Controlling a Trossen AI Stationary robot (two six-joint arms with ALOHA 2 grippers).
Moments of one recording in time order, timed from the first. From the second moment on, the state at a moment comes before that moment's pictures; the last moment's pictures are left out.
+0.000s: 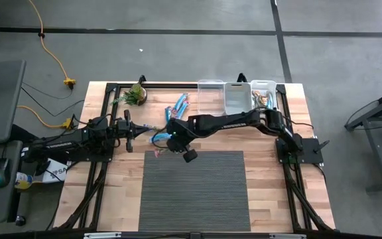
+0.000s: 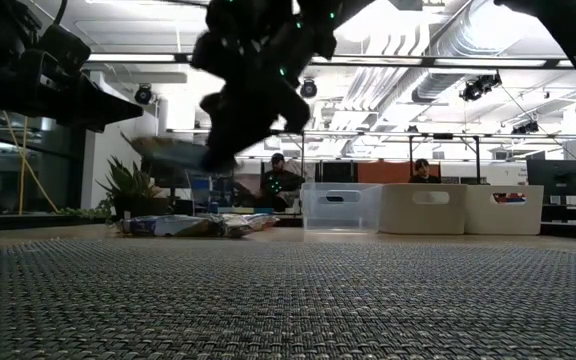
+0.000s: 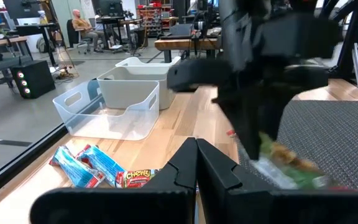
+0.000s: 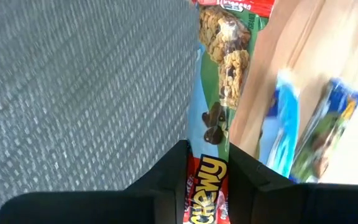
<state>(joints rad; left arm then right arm) 0.24 0.09 0.02 0.01 0.06 0.07 -0.04 2.20 1.82 -0.57 -0.17 -0.58</state>
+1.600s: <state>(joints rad) 0.24 0.09 0.02 0.01 0.06 0.07 -0.18 1.67 2.28 -0.75 -0.20 -0.26</state>
